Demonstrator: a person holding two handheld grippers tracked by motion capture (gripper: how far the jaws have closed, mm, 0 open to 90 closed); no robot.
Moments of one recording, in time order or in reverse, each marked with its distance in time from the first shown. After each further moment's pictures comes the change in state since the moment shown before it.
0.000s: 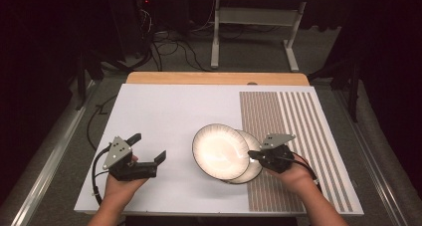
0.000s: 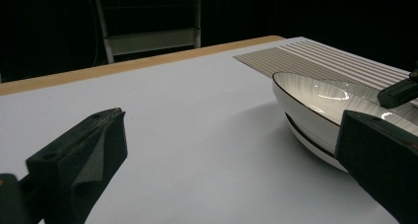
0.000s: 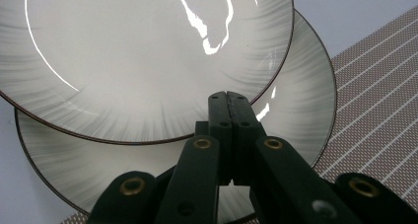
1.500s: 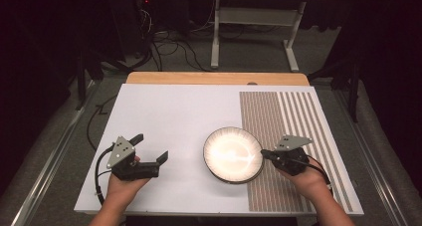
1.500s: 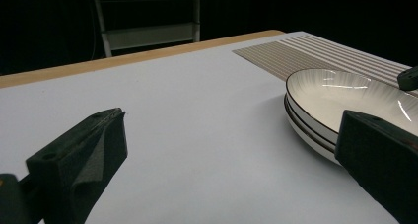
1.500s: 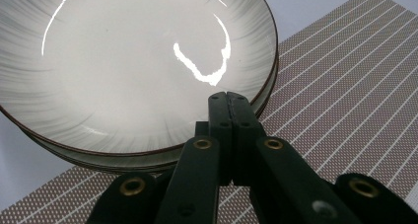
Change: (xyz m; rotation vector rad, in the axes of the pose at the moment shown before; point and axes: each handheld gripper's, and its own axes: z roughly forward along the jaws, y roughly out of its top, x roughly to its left) left arm -0.002 -0.003 0.005 0.020 -0.003 0.000; right arm -0.010 -0.019 -0.028 -0.020 -0.080 0.038
